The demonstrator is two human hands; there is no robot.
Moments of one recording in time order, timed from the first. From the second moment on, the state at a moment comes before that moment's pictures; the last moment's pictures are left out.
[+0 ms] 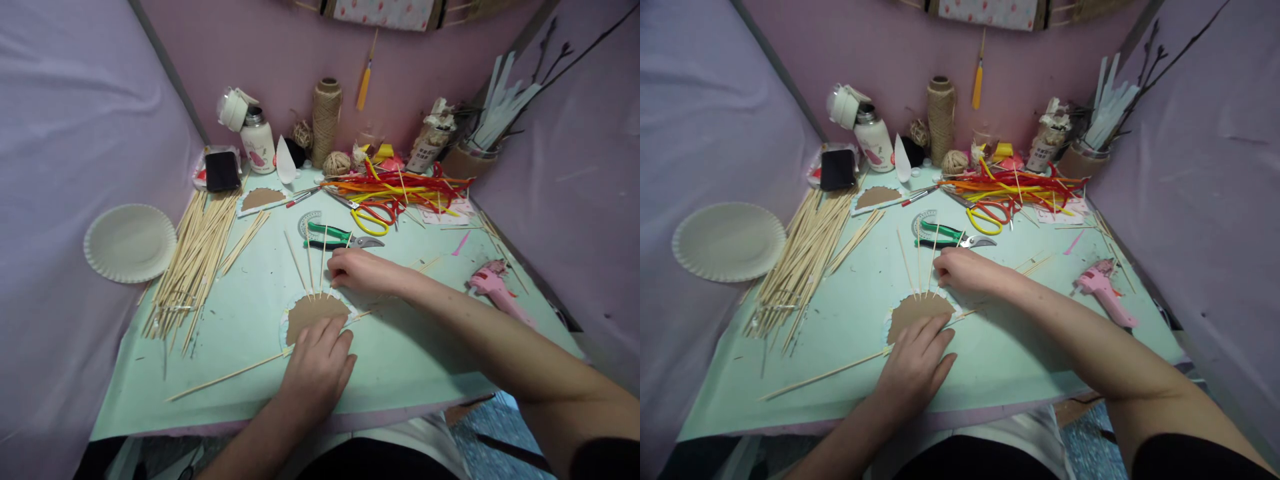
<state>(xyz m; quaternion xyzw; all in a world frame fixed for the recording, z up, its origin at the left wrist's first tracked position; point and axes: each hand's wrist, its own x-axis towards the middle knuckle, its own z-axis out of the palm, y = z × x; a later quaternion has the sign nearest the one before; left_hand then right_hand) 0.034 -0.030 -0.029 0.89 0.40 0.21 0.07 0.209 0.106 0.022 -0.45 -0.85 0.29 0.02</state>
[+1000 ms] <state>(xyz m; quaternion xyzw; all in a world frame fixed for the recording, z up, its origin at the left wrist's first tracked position) 0.034 -0.030 -0.030 0.89 0.40 0.21 0.07 0.210 0.107 0.023 -0.44 -0.85 0.29 0.02</state>
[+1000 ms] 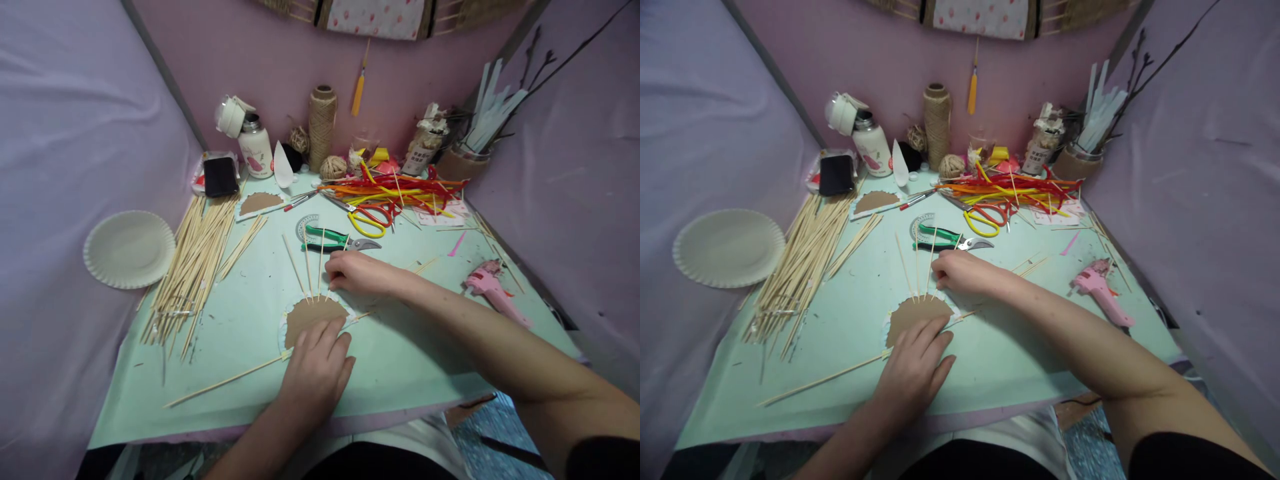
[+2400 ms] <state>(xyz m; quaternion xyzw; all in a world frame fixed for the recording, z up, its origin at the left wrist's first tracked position) 0.032 -0.029 -0.028 0.89 0.39 0.21 0.08 0.210 0.107 0.022 -0.44 -0.85 0.29 0.02</state>
